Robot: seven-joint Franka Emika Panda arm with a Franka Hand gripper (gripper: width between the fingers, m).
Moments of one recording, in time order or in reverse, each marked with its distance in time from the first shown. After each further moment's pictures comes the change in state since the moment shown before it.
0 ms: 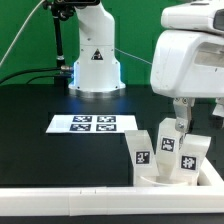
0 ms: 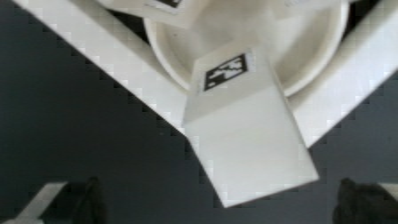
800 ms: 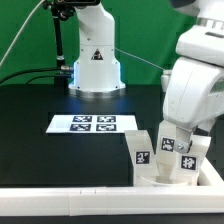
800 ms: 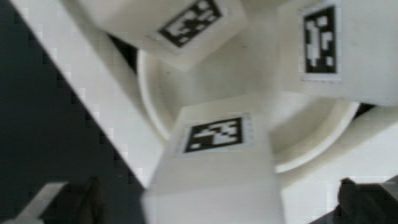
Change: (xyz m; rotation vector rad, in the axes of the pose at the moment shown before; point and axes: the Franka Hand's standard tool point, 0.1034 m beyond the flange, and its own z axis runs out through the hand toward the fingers) arm -0.011 -0.015 0.032 0.020 -0.117 -0.191
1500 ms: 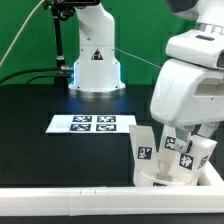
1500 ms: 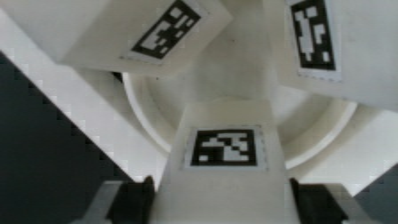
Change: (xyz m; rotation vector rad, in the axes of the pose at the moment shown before) arm -0.001 0.002 0.002 -0.003 0.002 0.251
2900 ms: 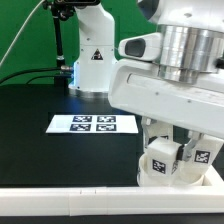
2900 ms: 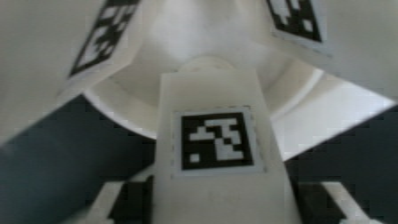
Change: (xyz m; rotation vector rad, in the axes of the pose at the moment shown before) arm -0.015 0.037 0.011 0.092 0.065 1.397
